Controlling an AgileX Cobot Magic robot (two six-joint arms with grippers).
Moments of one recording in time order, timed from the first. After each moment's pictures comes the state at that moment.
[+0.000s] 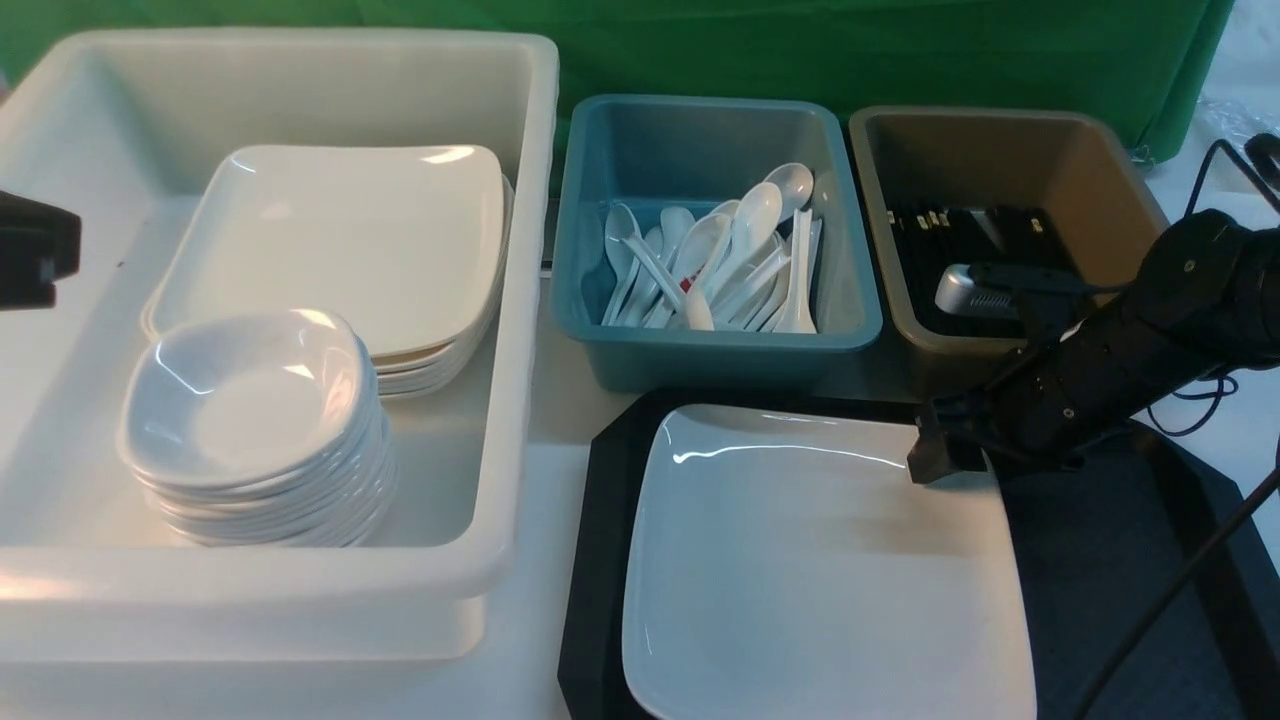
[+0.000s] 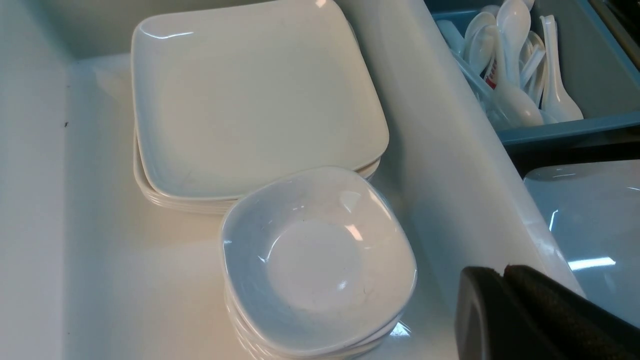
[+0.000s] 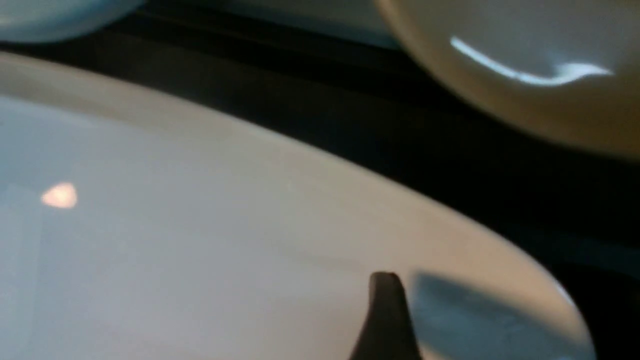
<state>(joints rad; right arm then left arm) 0.14 1.93 -1.18 0.45 0.49 -0.33 -0.02 0.88 -1.07 -0.24 0.91 0.24</state>
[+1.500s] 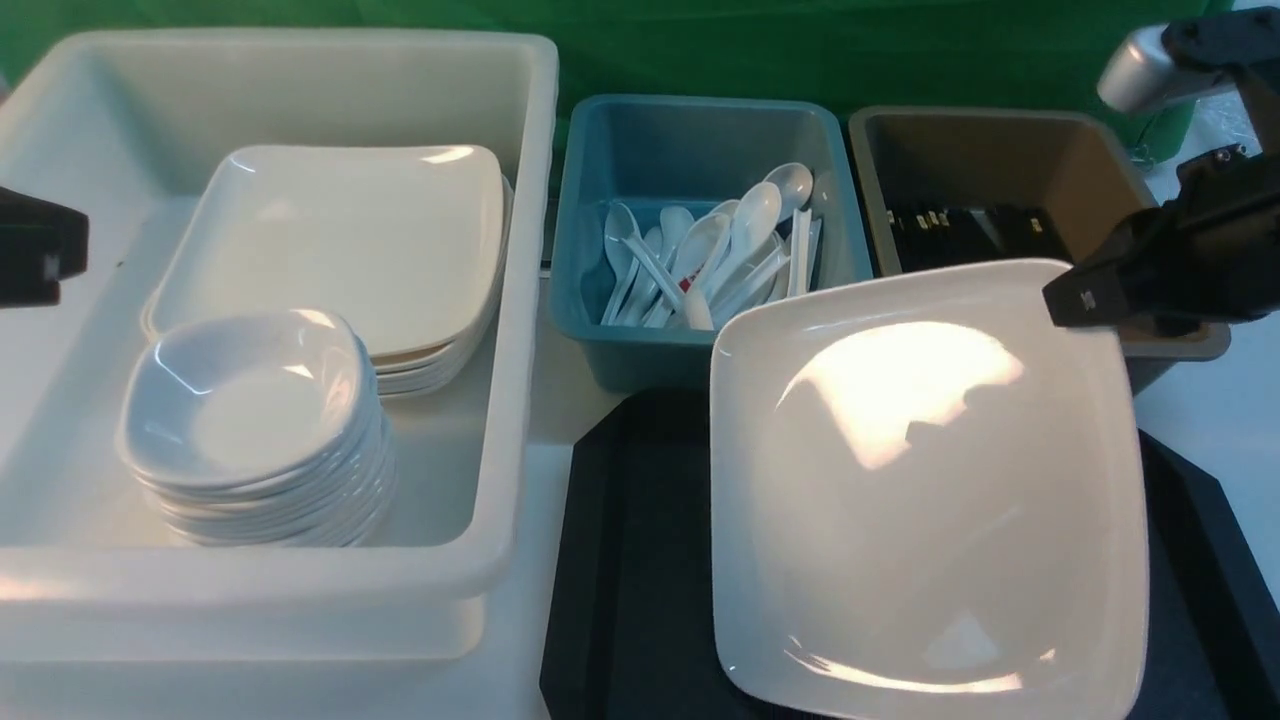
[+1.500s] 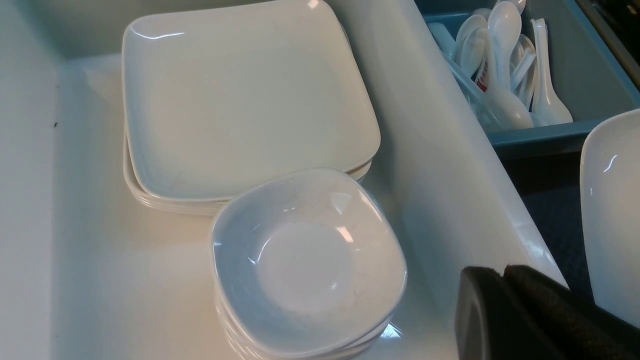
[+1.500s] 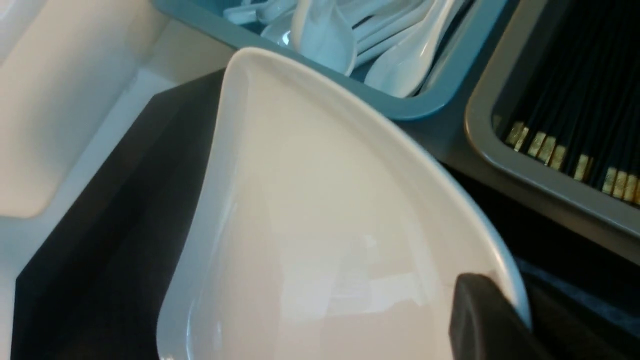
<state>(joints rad) 0.14 1.36 -1.20 0.42 0.73 -0.49 -0.02 0.88 -1.07 -0.25 0.91 0.24</state>
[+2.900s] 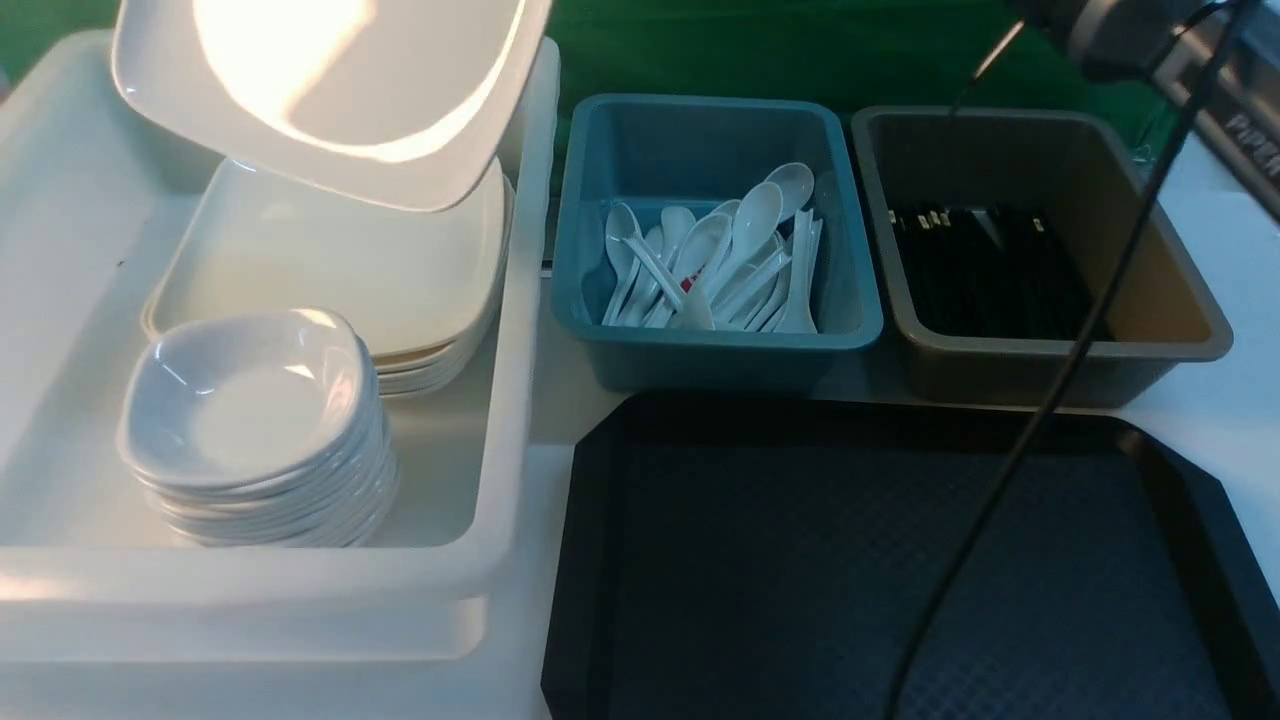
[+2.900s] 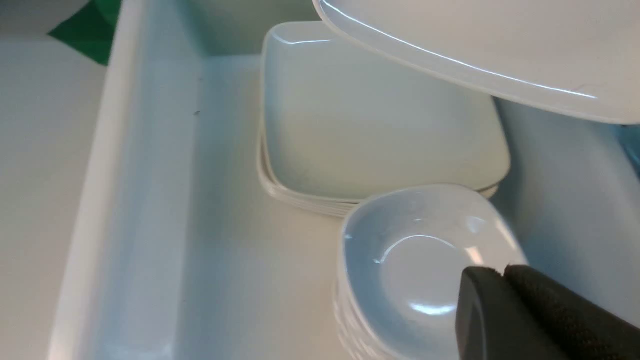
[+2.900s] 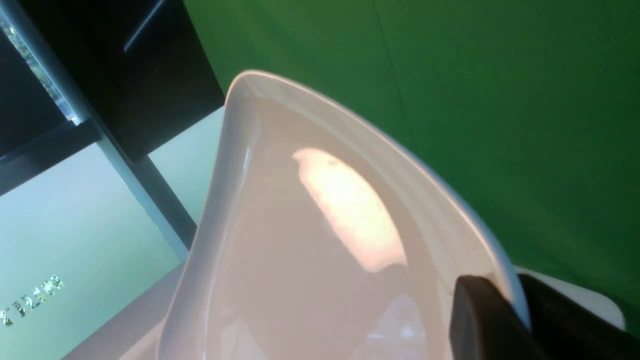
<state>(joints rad) 0.52 2.17 -2.31 0.75 0.30 -0.38 -0.02 0.88 -1.07 0.06 0.88 -0.02</state>
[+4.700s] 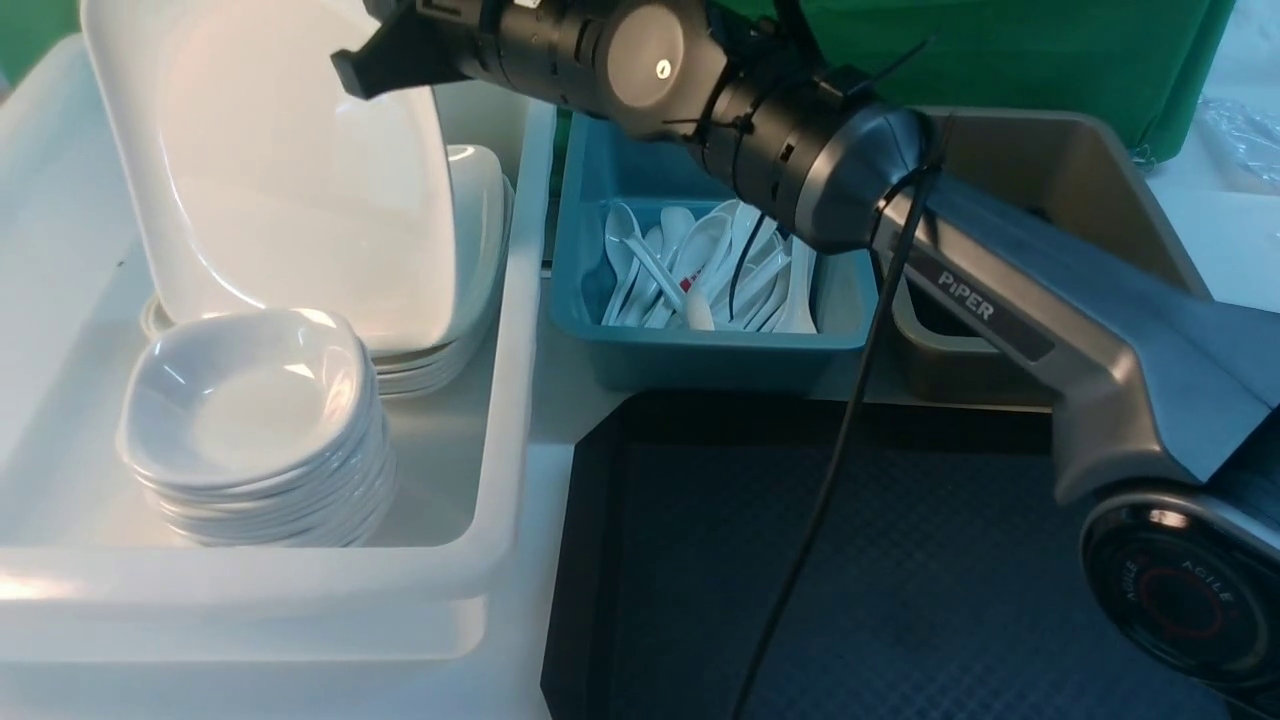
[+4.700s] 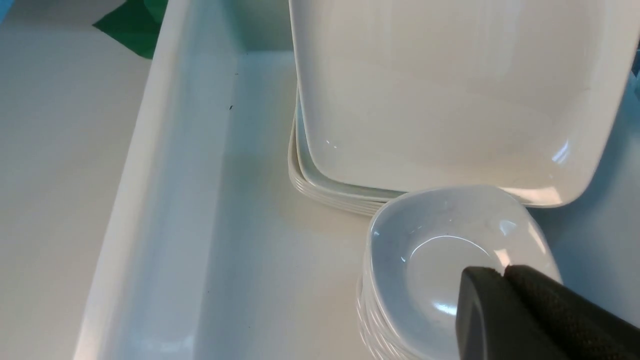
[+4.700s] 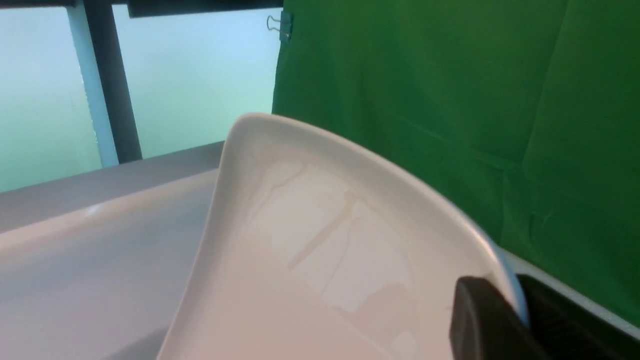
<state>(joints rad) 0.71 2.33 -2.31 0.57 0.08 -0.65 -0.02 0.88 -1.07 0.10 0.88 -0.06</state>
